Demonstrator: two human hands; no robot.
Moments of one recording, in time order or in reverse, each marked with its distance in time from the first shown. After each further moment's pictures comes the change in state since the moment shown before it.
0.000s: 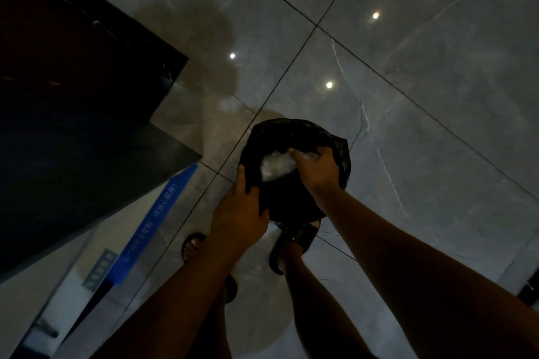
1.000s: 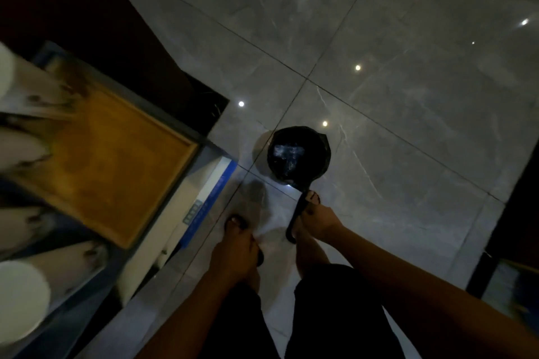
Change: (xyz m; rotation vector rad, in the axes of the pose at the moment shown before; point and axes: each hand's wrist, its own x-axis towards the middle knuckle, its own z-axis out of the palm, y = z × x) left_hand -0.358 -0.025 -0.070 -0.027 0.019 -0.071; right_hand -0.369 0.008 -0.101 -0.545 -0.267 -0.055
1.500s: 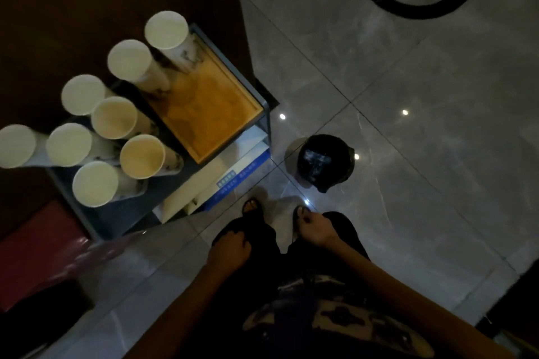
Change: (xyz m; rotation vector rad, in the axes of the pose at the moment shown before) left_hand -0.151 -0.027 0.032 -0.212 0.068 -0.234; right_hand -0.127 0.008 0.026 -0.414 -0.116 -0.352
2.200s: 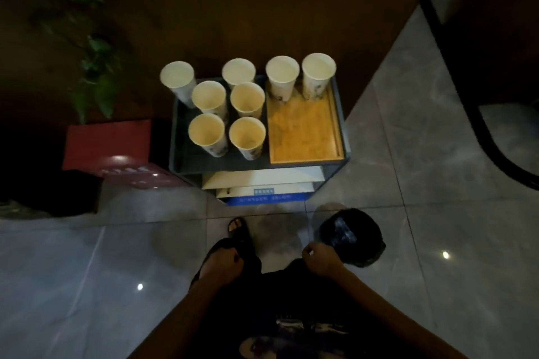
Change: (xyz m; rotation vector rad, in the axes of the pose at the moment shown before) left_hand -0.068 -0.025 0.045 -0.562 0.217 -0.298; right_hand 0.003 -0.047 -0.024 -0.566 -0.133 -0.345
